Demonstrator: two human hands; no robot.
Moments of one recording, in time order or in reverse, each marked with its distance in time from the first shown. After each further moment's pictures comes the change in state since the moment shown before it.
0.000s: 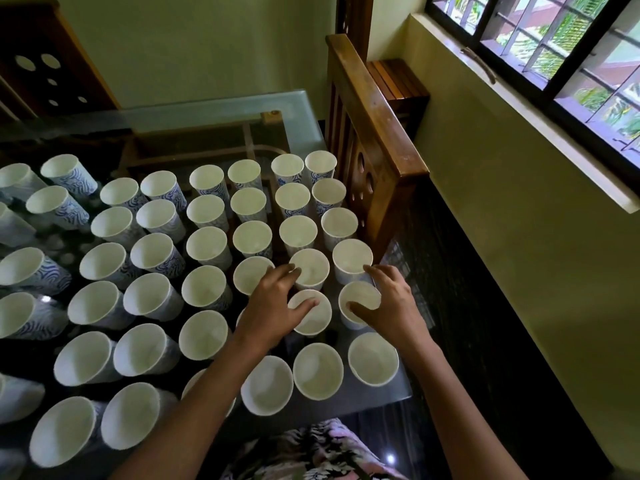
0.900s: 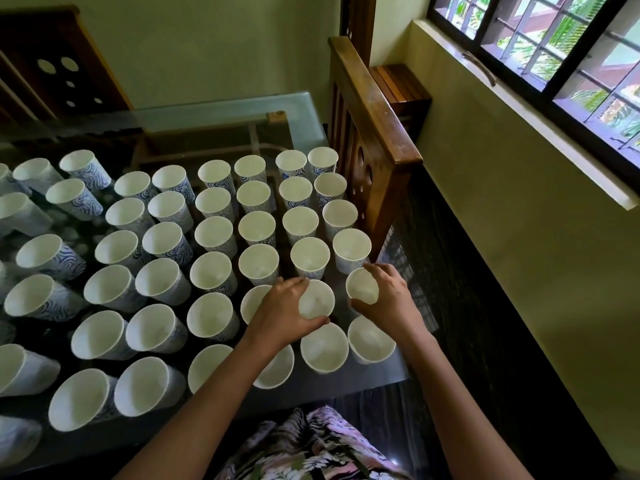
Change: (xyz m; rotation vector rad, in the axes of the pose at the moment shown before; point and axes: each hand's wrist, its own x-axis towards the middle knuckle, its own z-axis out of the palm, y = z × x) left_hand -0.035 0.020 0.003 0.080 -0.182 -0.043; right_hand -0.020 -0.004 0.000 0.003 -0.055 0.090
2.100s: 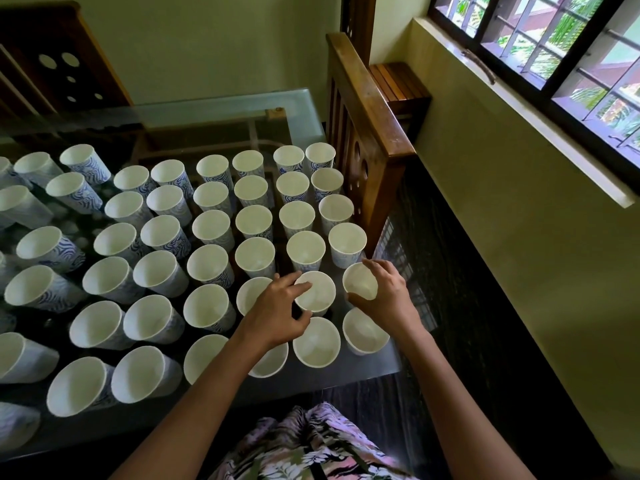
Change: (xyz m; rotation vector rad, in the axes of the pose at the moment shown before) left_hand -0.010 -0.008 0.008 -0.017 0.001 0.056; right_hand -0.005 0.010 0.002 0.047 0.038 -0.023
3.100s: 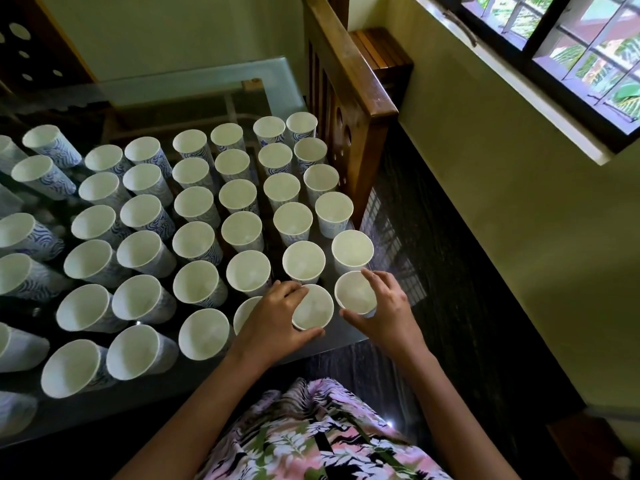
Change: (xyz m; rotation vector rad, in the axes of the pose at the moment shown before) left_hand -0.054 0.011 0.022 0.021 0.067 0.141; right_hand -0.076 0.017 0.011 0.022 0.031 -0.016
